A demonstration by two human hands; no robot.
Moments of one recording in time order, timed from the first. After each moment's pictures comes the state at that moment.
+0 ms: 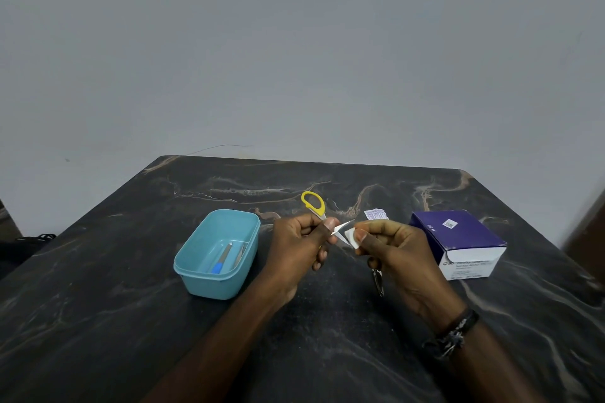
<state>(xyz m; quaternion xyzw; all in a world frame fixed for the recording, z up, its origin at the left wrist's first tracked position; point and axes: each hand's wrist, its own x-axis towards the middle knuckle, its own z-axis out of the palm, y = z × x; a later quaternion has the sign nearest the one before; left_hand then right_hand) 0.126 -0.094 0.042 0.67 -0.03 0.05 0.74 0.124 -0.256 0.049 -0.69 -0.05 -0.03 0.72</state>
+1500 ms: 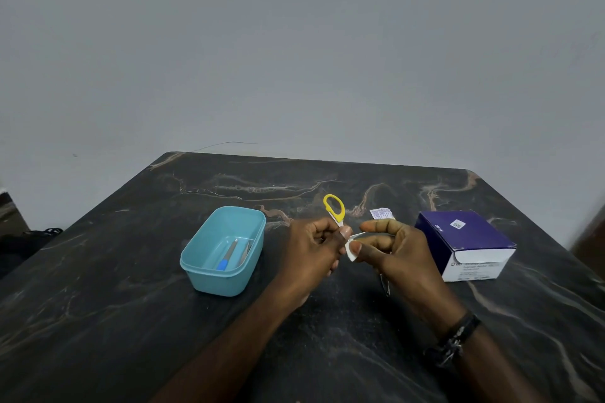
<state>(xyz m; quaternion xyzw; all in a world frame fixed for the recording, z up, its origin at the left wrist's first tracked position) 0.123 -0.100 0.033 0.71 -0.09 0.09 0.69 0.120 -0.250 0.048 -0.74 -0.07 -0.03 0.67</state>
